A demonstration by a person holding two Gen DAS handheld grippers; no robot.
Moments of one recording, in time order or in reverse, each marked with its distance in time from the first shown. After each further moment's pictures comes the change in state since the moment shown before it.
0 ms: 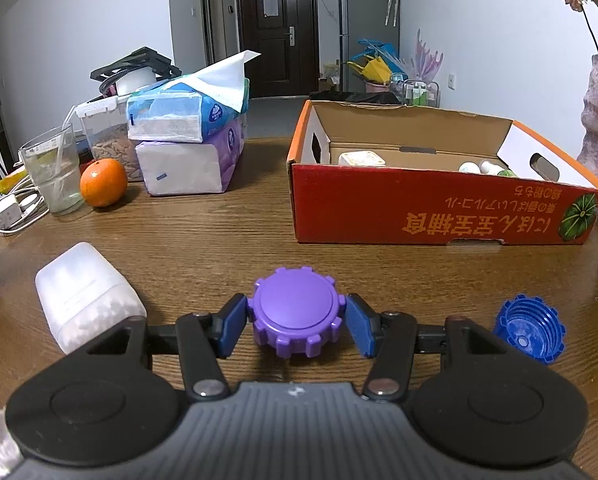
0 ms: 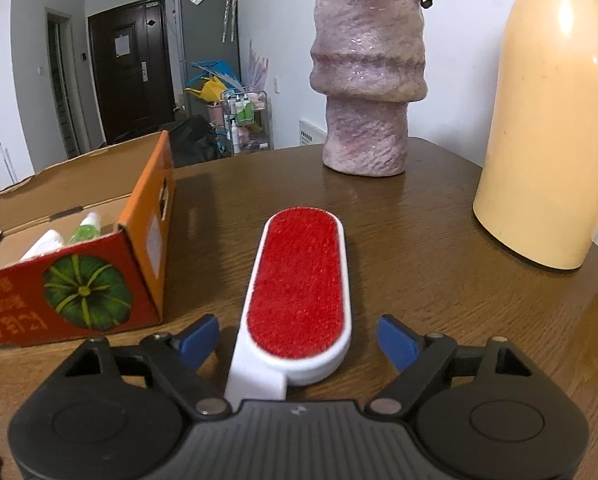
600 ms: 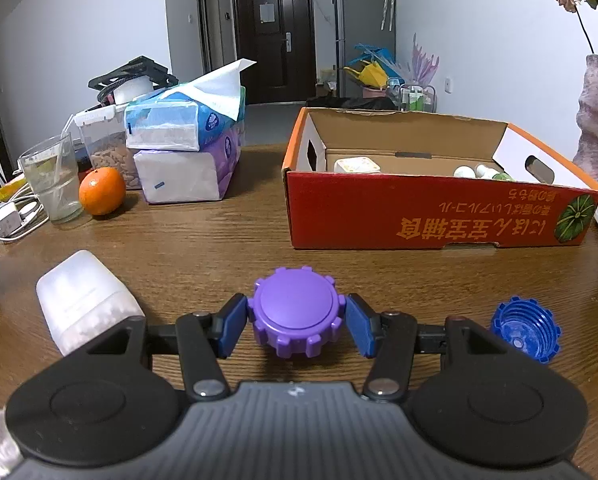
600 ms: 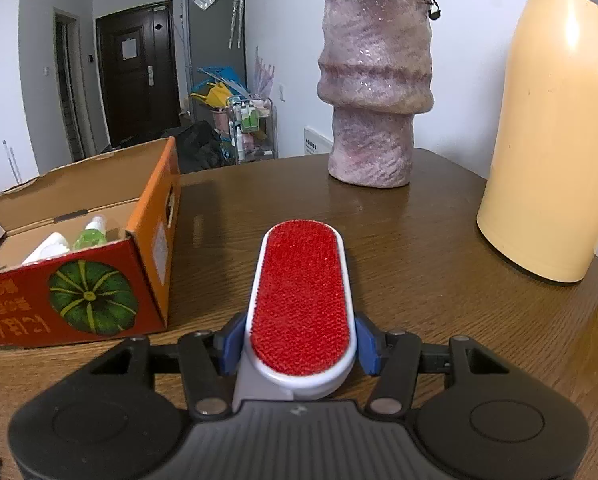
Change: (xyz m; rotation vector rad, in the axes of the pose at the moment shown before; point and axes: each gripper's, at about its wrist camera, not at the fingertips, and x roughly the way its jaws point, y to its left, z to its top) left arm -0.003 -0.003 0.001 0.013 -0.022 -0.003; right arm -0.004 0.003 0.001 -0.024 -0.028 0.008
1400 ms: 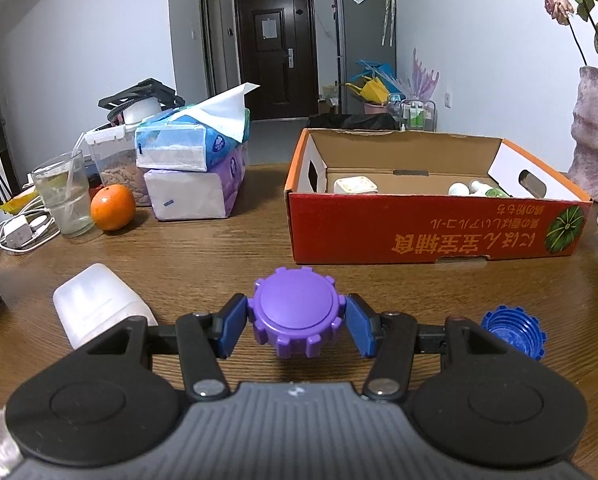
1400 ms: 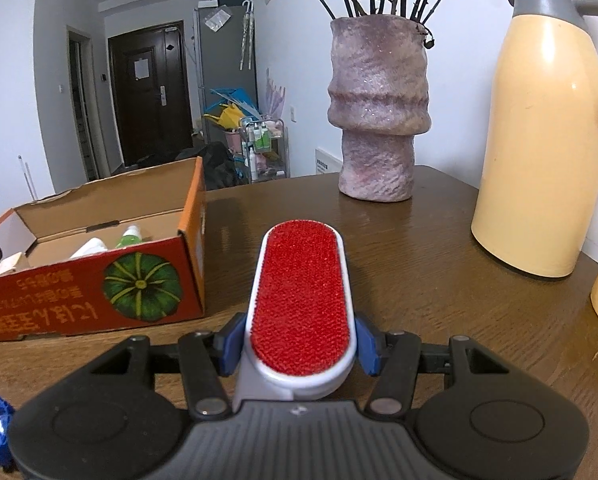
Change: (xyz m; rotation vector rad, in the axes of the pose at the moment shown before) left arm -0.019 -0.001 0.000 0.002 -0.052 0.011; right arm -0.042 0.003 -0.016 0.006 -0.065 0.040
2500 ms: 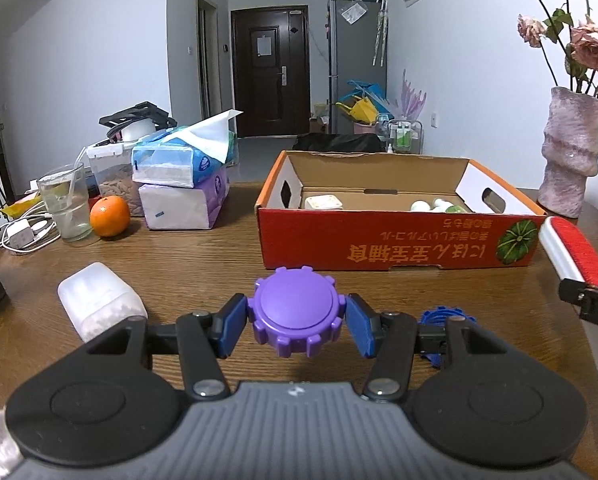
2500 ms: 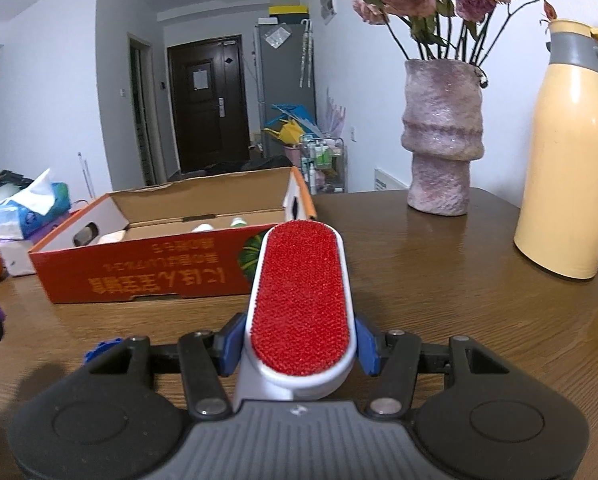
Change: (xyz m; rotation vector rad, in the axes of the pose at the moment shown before) left arm -0.047 -0.022 -0.008 -0.019 -0.057 -0.034; right arm -0.074 0.043 -0.030 -0.076 -0.059 0.161
